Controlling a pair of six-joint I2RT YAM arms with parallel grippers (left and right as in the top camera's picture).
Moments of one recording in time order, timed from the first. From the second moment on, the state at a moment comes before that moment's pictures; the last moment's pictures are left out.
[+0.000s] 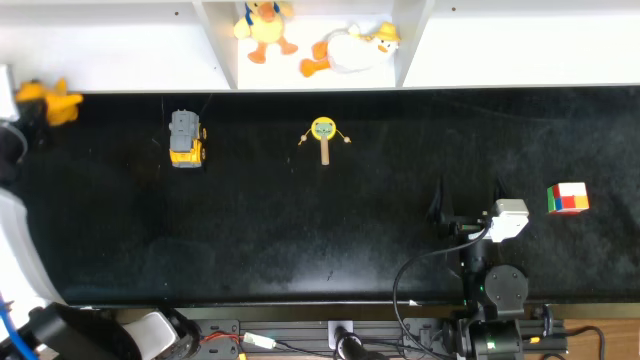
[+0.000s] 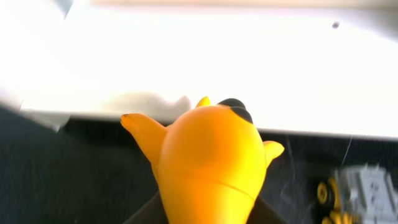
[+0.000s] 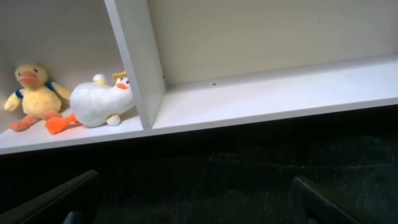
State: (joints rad) left arm 0.64 1.44 1.20 -0.43 0.42 0.35; right arm 0.09 0.01 0.02 -0.01 0.06 0.17
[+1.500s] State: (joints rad) left arm 0.45 1.80 1.53 -0.46 0.22 0.06; right arm 0.09 0.01 0.02 -0.01 0.06 0.17
